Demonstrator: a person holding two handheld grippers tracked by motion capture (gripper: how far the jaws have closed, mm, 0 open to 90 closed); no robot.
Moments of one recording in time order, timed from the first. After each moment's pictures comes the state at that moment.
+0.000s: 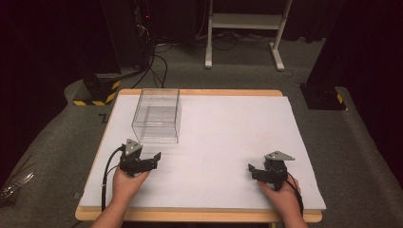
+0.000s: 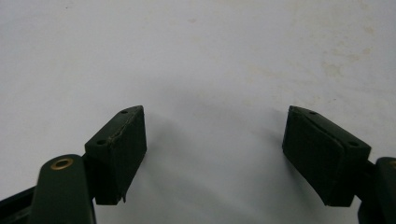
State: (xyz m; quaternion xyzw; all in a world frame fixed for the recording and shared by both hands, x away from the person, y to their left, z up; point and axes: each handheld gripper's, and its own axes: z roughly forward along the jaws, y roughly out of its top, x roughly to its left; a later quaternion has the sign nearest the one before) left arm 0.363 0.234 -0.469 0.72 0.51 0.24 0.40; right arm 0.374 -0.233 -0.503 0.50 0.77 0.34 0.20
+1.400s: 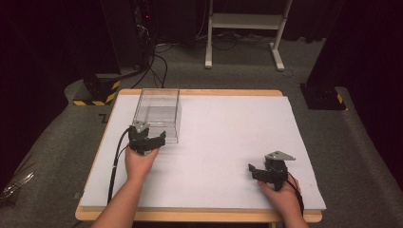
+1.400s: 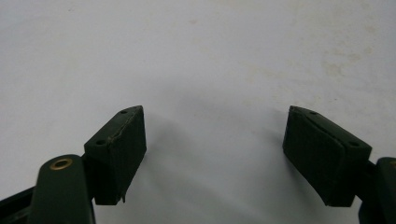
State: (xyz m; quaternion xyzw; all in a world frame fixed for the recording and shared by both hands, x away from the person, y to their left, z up) left arm 0.425 0.215 -0.456 0.67 0.56 0.30 0.38; right arm 0.375 -0.234 -0.503 0.50 0.77 0.35 0.19
